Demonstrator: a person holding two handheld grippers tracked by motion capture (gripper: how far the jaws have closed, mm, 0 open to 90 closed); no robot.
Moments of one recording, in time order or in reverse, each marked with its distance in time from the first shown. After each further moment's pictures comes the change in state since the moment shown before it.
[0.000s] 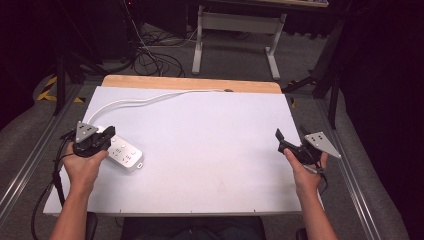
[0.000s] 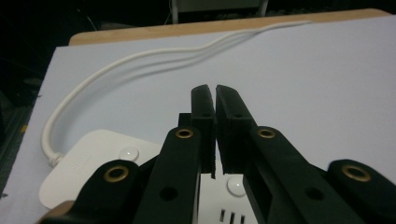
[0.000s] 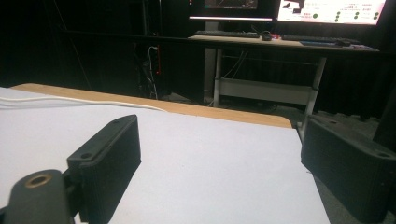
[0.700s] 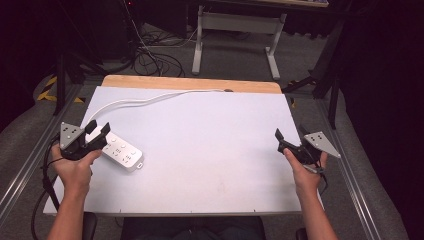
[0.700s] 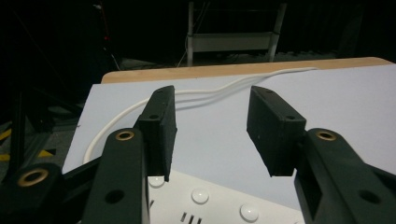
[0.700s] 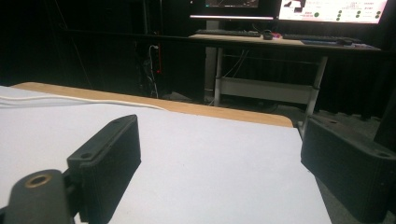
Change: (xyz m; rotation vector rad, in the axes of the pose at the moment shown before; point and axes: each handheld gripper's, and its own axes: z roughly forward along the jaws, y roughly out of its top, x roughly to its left) left arm 0.003 0.006 -0.024 -0.146 0.051 -0.013; right arm 0.000 0.000 0.001 0.005 0.003 0.000
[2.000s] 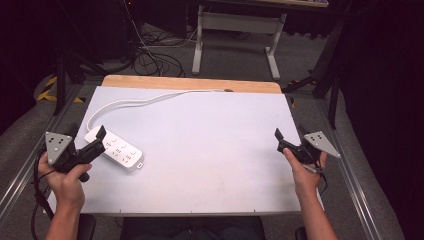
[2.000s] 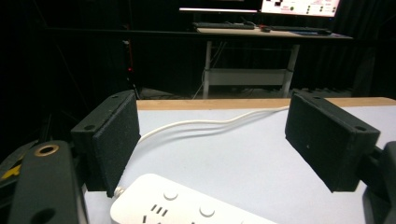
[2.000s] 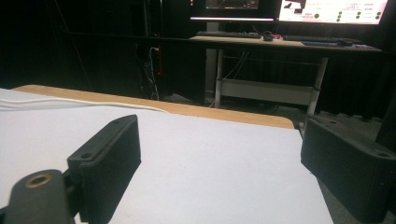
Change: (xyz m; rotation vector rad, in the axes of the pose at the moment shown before) left arm -0.006 0.001 -0.031 -0.129 0.090 -0.030; right arm 0.001 0.000 0.001 -0.007 0.001 0.005
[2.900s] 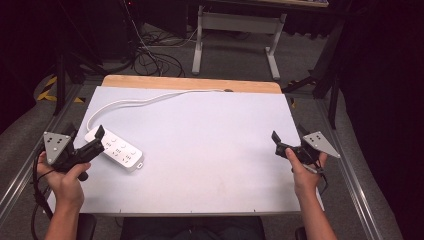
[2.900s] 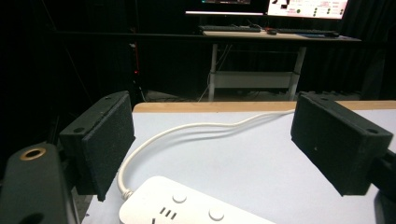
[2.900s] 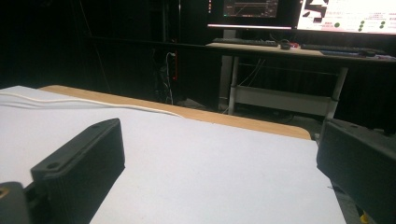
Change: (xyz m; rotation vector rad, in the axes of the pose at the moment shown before) left arm 0.002 -0.002 0.002 -0.023 0.018 0.004; right arm 0.002 0.000 0.000 -0.029 0.075 -0.023
